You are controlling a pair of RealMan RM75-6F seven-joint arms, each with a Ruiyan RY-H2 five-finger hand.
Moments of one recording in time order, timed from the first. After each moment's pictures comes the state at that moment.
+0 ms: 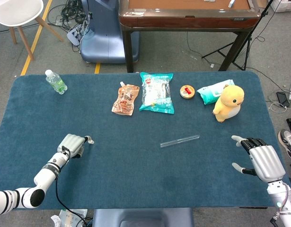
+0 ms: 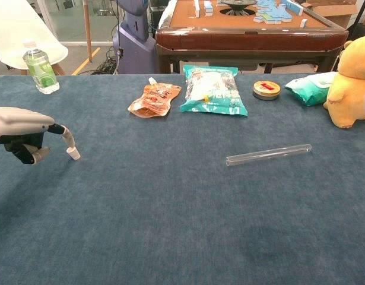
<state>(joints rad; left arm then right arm) -0.87 -1.29 0.06 -1.59 0.78 0.80 0.49 0.17 -0.99 0.03 -1.76 -1.58 1.40 -0.04</state>
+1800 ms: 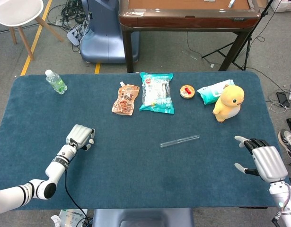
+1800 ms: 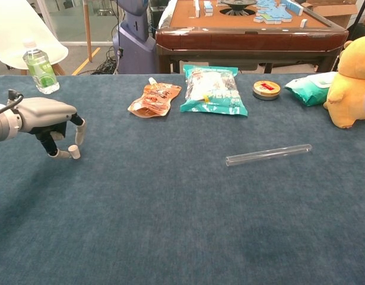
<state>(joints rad) -0.83 -1.48 -0.04 -1.30 0.95 0.82 0.43 0.16 -1.00 0.03 -1.73 -1.56 1.40 -0.03</state>
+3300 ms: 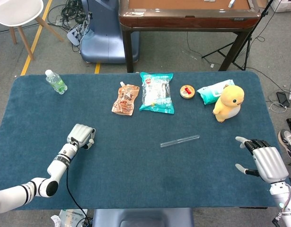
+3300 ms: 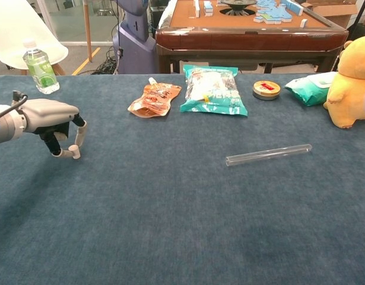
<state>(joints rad) -0.82 -1.51 -0.08 -1.25 0.95 0.78 0.42 0.16 -0.99 0.03 -1.74 -1.55 1.39 -0.04</state>
